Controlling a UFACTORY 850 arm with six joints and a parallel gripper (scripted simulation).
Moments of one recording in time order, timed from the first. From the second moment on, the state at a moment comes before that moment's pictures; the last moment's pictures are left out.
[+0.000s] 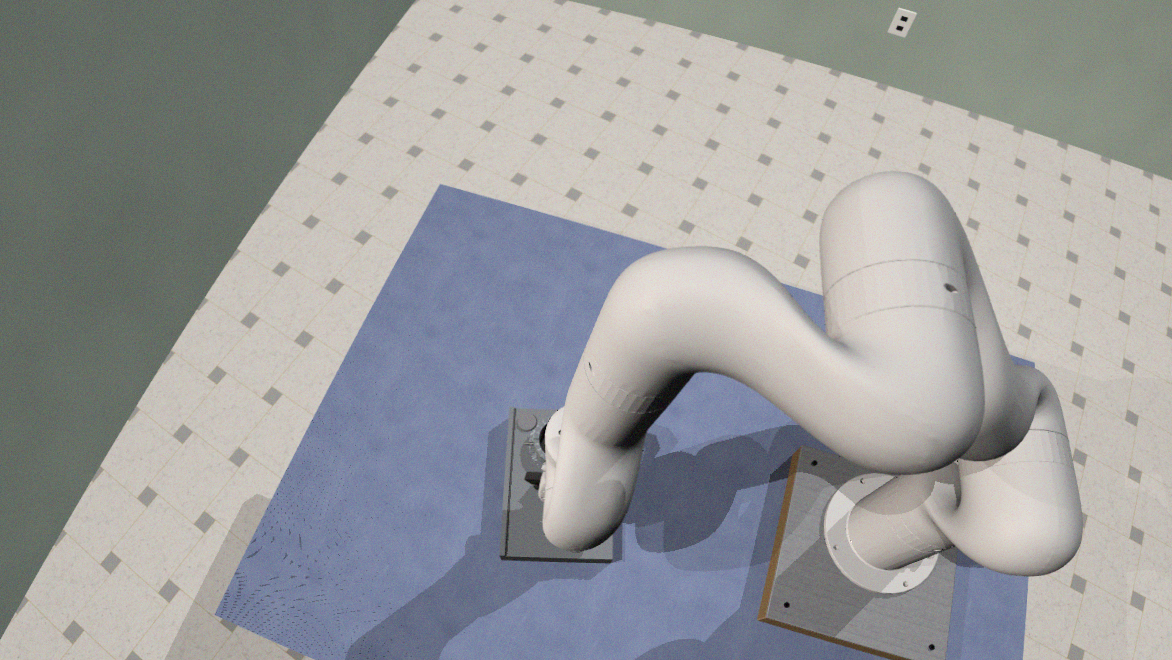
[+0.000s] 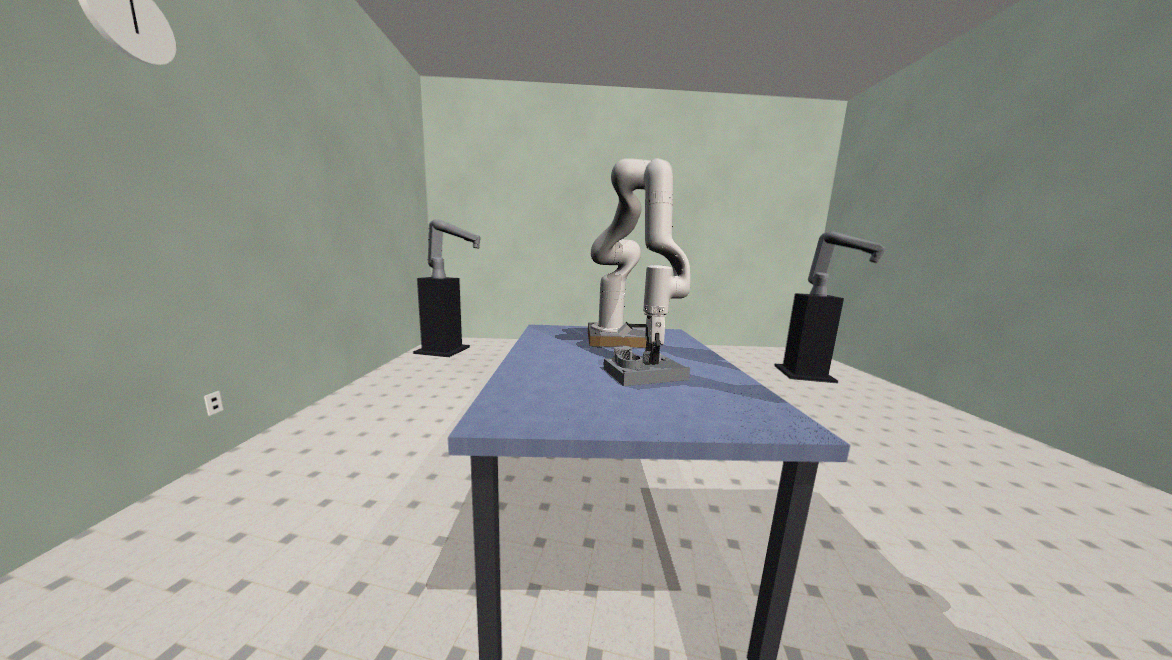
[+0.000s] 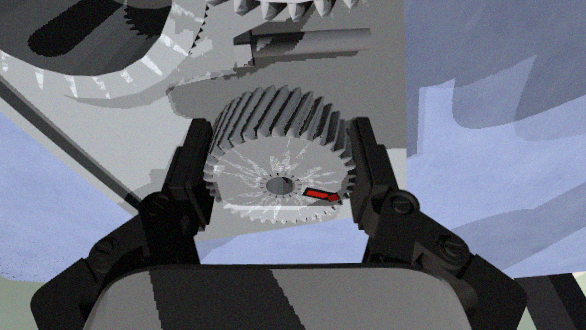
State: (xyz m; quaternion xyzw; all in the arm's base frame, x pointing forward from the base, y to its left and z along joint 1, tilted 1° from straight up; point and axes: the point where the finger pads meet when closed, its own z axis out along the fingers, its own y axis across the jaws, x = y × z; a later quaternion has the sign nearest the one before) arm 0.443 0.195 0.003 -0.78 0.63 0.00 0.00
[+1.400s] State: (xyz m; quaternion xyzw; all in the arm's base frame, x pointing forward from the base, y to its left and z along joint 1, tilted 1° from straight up) arm 0.442 0.195 0.038 -0.78 0.63 0.00 0.00
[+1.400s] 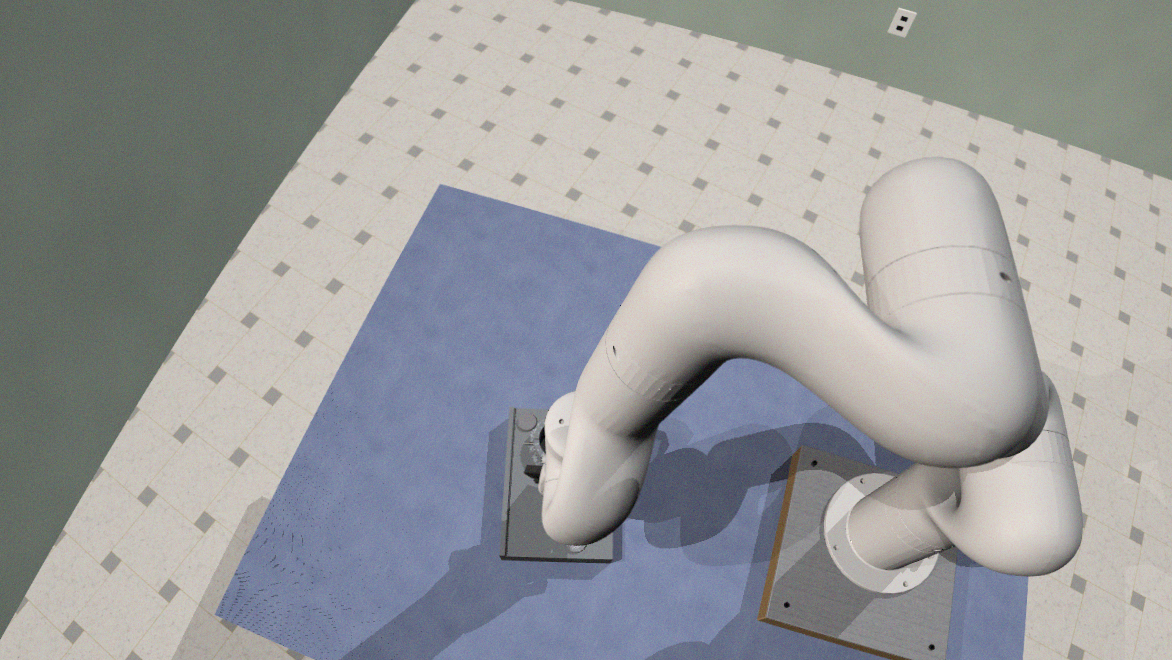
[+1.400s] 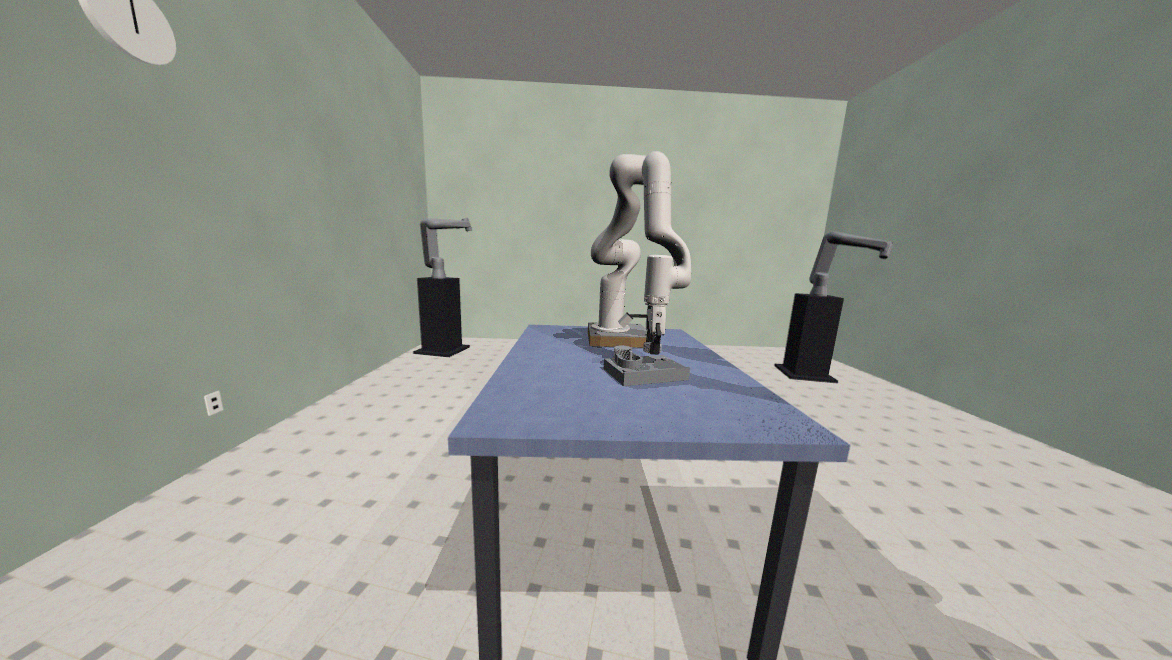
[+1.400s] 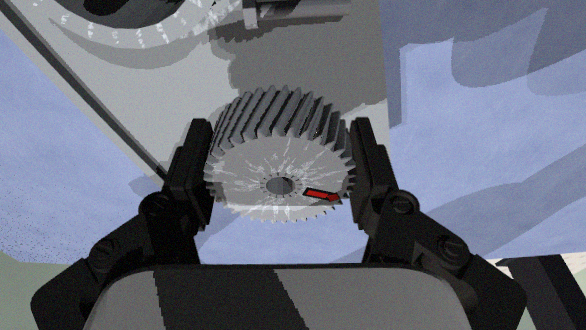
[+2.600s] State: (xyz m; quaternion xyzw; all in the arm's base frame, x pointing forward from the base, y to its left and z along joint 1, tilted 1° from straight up) arm 0.441 0.195 0.079 -0.78 0.63 0.00 0.00
